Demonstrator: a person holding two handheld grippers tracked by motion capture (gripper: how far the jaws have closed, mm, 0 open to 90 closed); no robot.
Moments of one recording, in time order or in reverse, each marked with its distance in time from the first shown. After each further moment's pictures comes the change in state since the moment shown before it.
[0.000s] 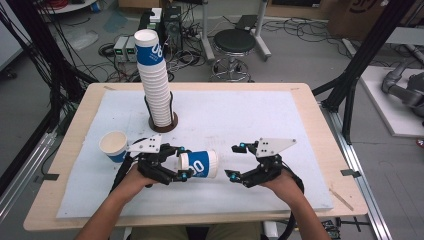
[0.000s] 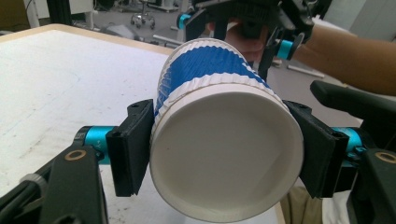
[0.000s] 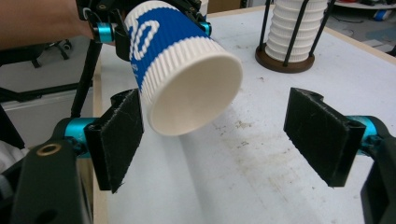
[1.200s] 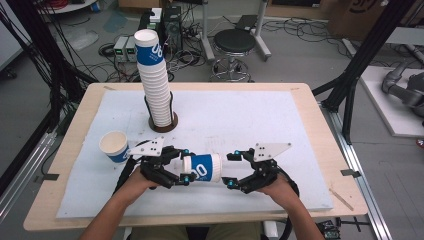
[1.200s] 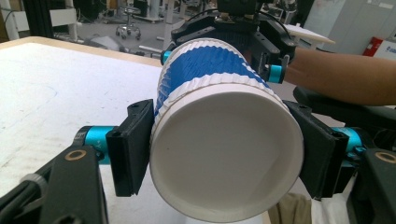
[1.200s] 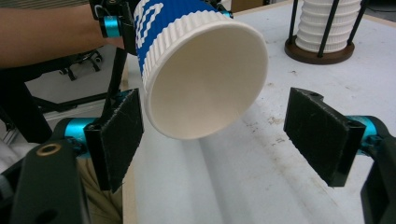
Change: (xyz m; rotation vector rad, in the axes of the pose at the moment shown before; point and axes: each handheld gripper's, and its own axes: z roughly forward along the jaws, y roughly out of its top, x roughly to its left) left arm -0.005 -0.001 0.009 -0.038 -0.064 0.020; right arm 0.004 -0.015 0.012 -0.021 0.114 0.074
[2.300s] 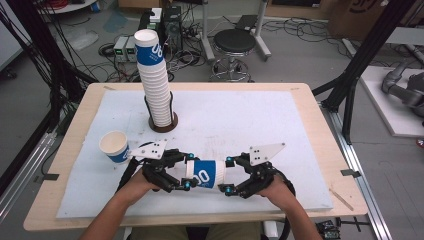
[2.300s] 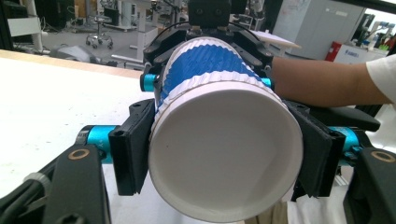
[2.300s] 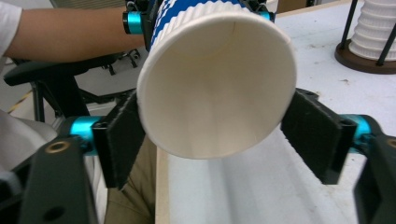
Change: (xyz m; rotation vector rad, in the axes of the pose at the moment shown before) left arm -0.005 0.001 0.007 -0.027 -0.110 0.017; right arm 0.005 0.002 0.009 0.001 0.149 -0.033
